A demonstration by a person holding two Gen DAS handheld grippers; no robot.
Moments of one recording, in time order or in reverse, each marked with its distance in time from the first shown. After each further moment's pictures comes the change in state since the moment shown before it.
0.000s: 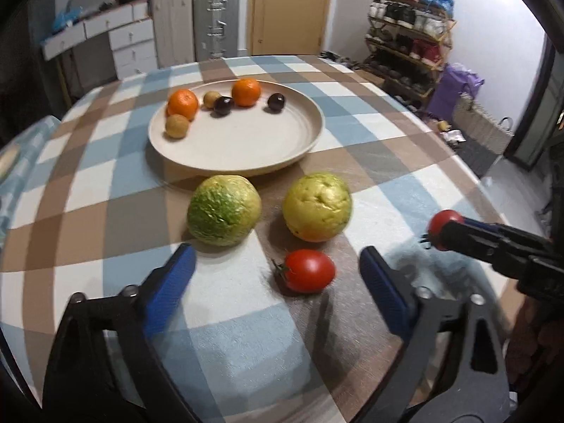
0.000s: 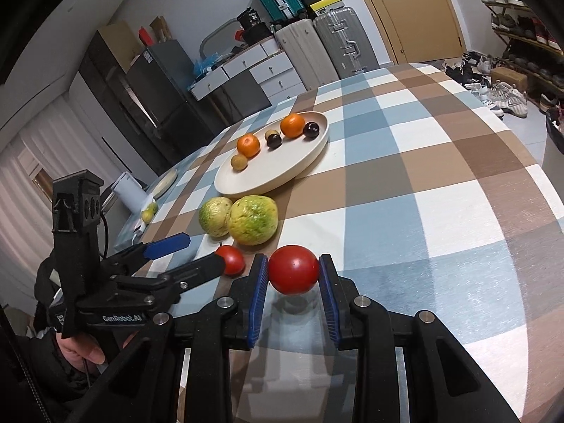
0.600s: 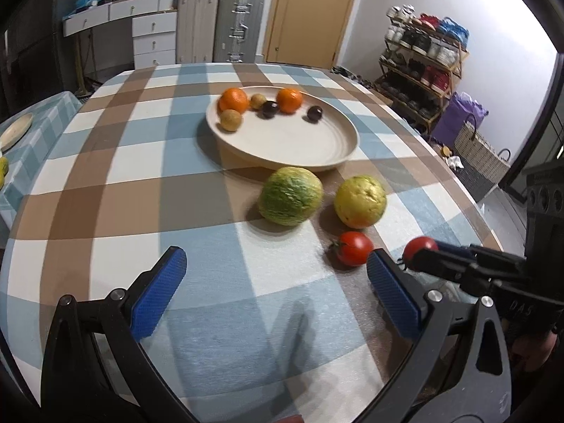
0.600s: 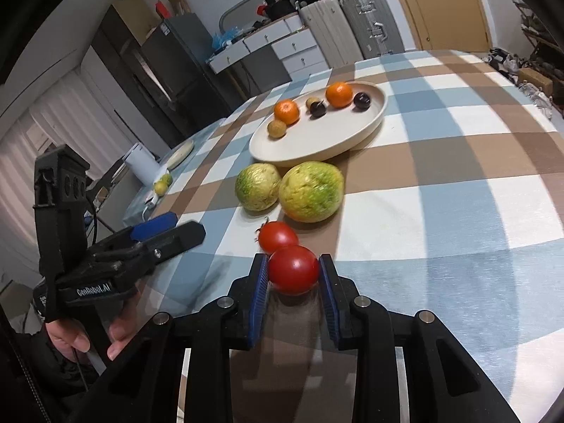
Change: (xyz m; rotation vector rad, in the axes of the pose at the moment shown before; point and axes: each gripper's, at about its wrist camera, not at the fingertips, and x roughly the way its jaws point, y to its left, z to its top) left arm -0.039 0.057 -0.019 -0.115 -0.041 -0.038; right arm 0.035 0.043 -0.007 -0.064 0.085 0.034
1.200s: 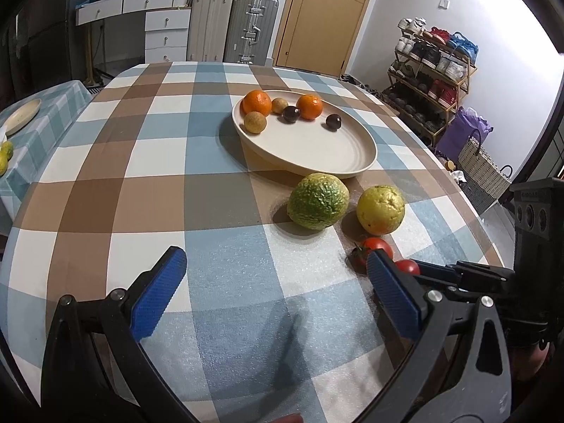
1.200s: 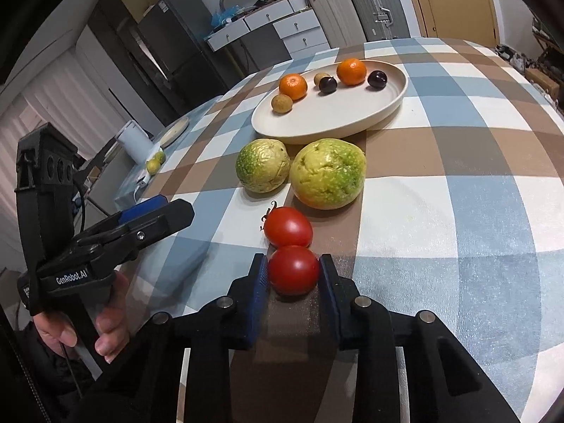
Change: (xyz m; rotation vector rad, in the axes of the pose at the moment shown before) left arm -0.006 0.029 -0.001 -0.071 -0.023 0.002; right arm 0.032 0.017 0.001 -0.034 0.103 -0.019
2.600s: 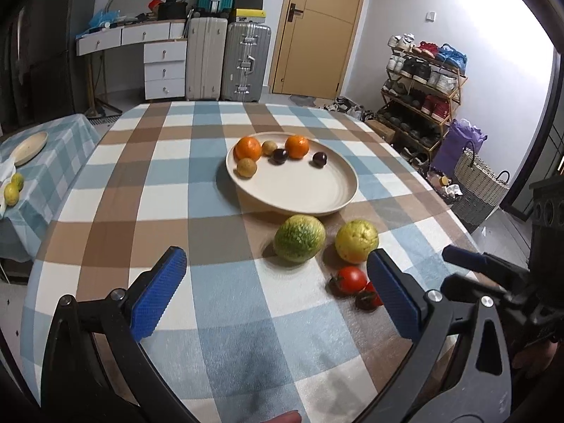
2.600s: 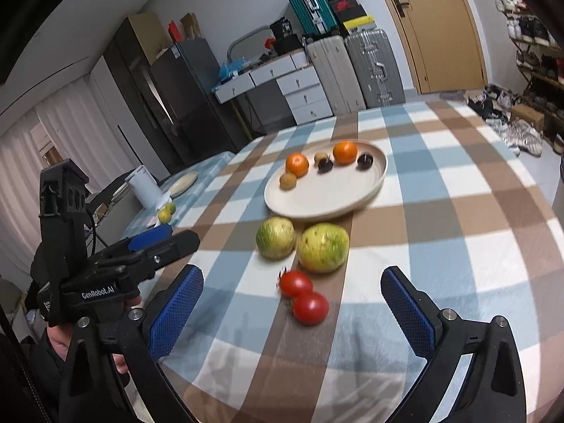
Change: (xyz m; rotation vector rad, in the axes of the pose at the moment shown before) left arm -0.048 -0.024 0.014 0.044 -0.106 0.017; right arm -0.064 0.010 0.006 -0.014 -0.218 -0.006
